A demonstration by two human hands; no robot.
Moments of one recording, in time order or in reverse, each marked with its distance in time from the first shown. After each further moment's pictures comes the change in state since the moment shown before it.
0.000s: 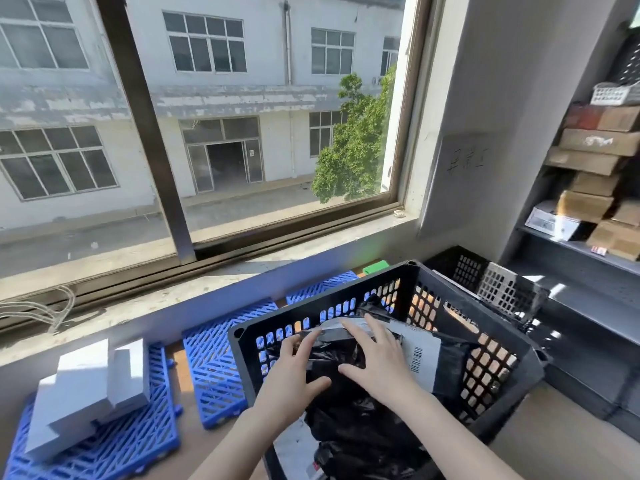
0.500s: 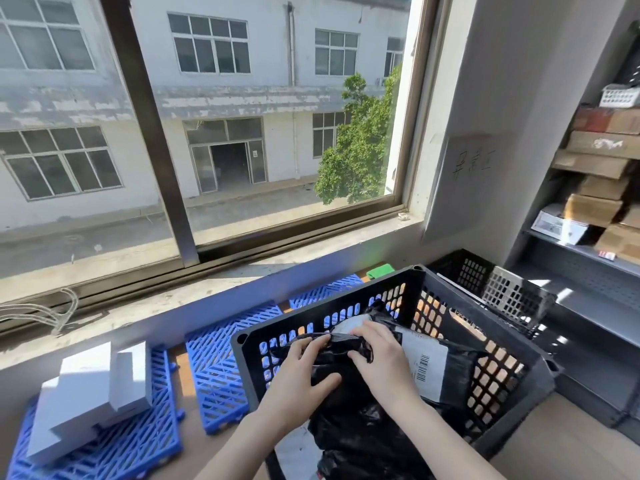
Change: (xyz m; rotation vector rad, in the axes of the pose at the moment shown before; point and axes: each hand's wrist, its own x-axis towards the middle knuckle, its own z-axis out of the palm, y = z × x) left_hand 0.006 0.003 -0.003 -0.124 0.043 0.086; right_hand 0.005 -0.009 0.001 0.278 0.288 -0.037
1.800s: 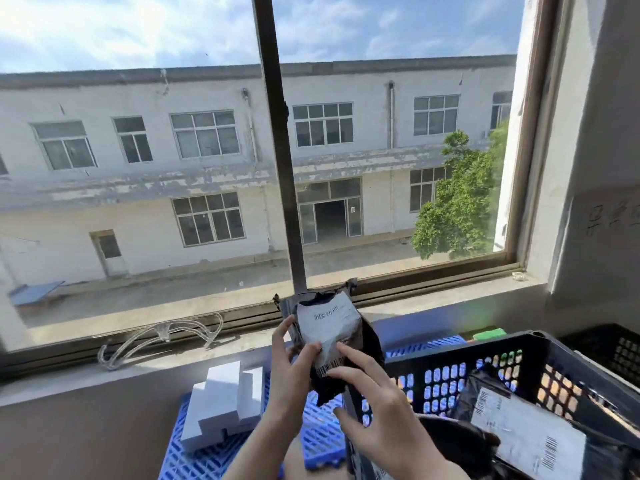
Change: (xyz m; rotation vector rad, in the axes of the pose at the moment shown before) left_hand -0.067 0.019 -0.142 -0.909 0.713 -0.215; right_hand -0.033 -0.139 0.022 0.409 -0.116 -0.760
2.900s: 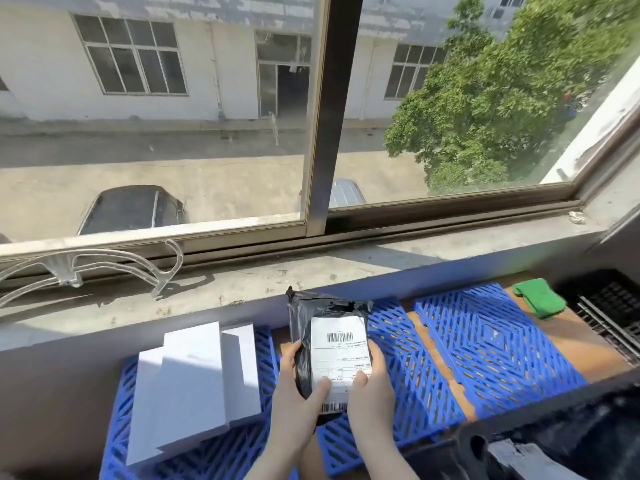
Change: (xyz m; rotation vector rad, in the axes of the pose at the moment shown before) left_hand 0.204 -0.229 -0.134 0.399 -0.107 -0.314; right_hand 0.097 0.207 0.266 -0.146 0.130 1.212
